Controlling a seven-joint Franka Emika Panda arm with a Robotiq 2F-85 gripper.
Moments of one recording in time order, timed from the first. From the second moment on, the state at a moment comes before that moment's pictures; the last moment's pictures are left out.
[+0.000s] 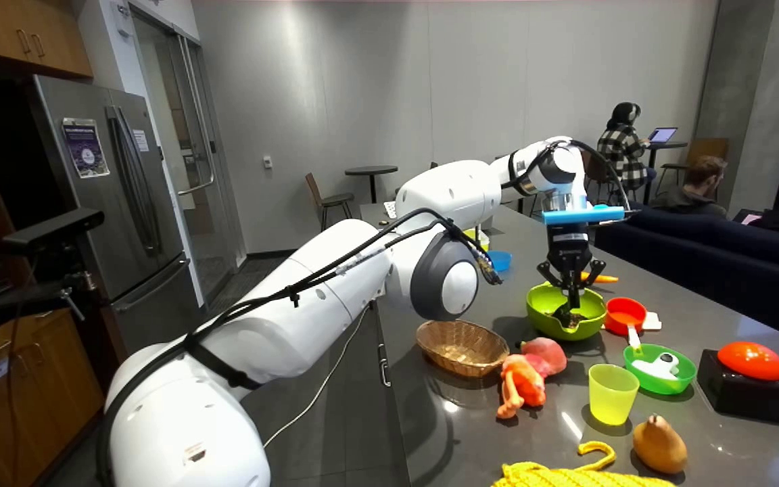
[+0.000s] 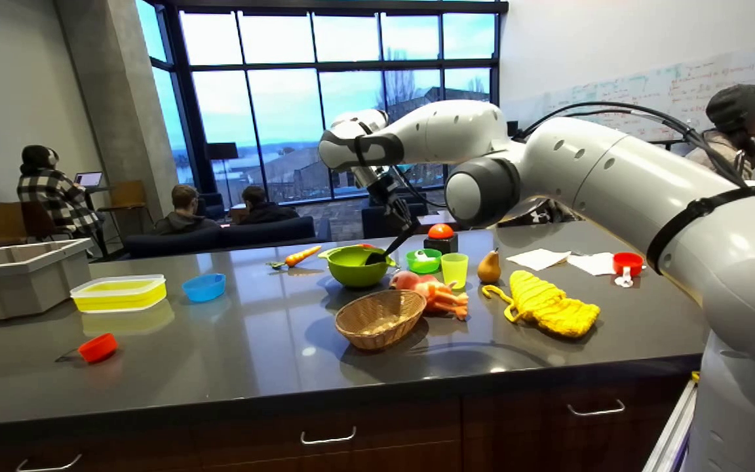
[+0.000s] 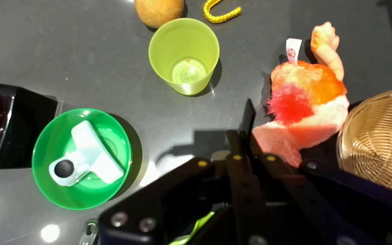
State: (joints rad) arm -0.06 1.09 -0.06 -0.40 -0.33 1.15 -0.71
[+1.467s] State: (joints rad) arm -0.06 1.13 -0.07 -0.39 -0.32 1.24 -0.72
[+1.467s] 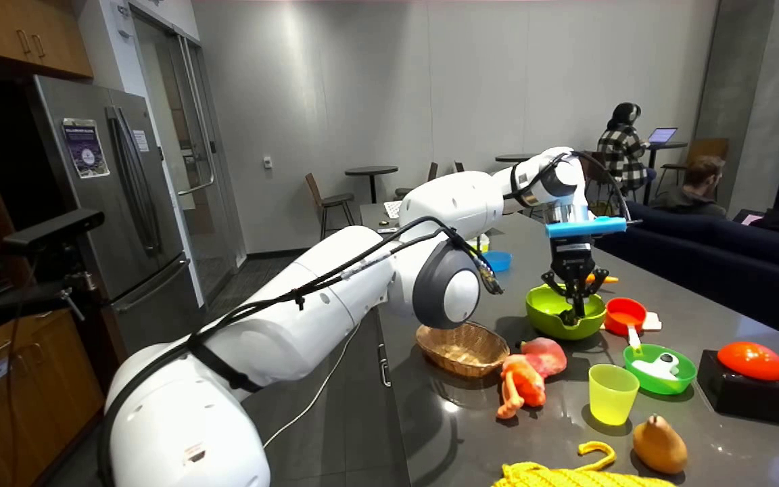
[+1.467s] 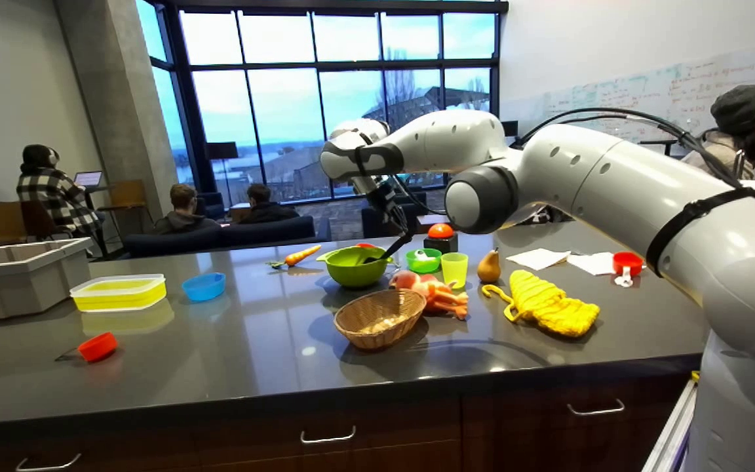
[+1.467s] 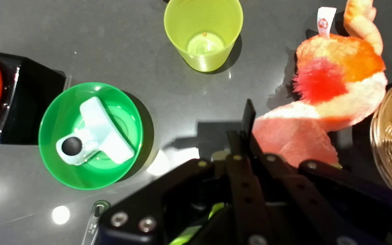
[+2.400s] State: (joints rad) arm -0.04 1.13 -0.08 -0.42 -0.33 1.28 -0.76
